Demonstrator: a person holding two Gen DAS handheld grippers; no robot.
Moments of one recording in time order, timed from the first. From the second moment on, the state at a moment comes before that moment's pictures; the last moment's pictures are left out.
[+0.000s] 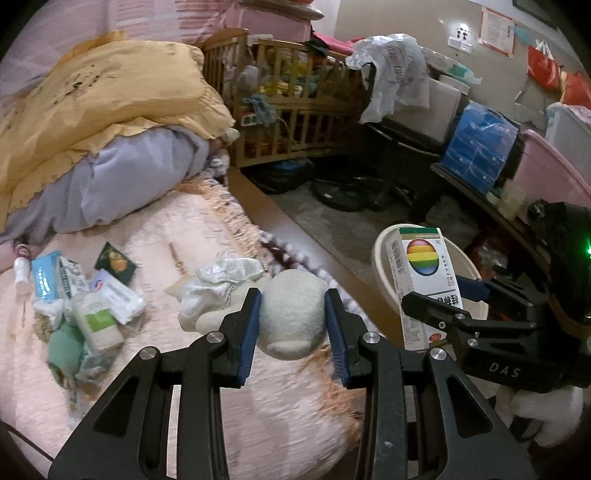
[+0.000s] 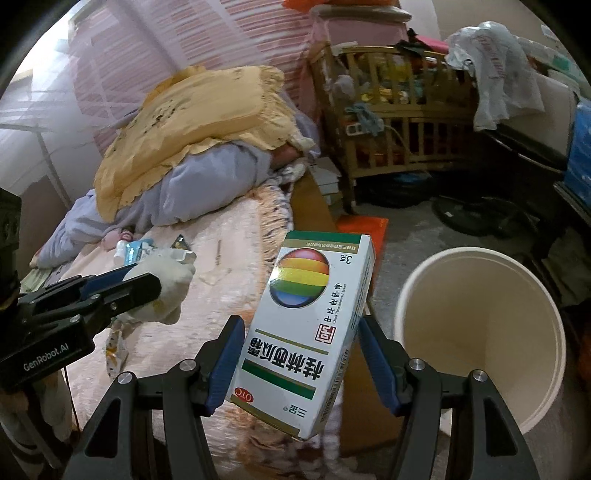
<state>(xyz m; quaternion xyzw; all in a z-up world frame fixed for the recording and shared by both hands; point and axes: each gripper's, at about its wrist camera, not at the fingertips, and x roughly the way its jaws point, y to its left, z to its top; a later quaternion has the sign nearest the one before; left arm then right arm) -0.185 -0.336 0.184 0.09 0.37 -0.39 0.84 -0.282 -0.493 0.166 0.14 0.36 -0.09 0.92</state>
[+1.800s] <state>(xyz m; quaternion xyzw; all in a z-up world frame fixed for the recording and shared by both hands) -0.206 -0.475 0.145 0.07 0.43 -0.48 0.76 -0.344 -0.631 0.099 0.25 0.39 -0.23 0.86</state>
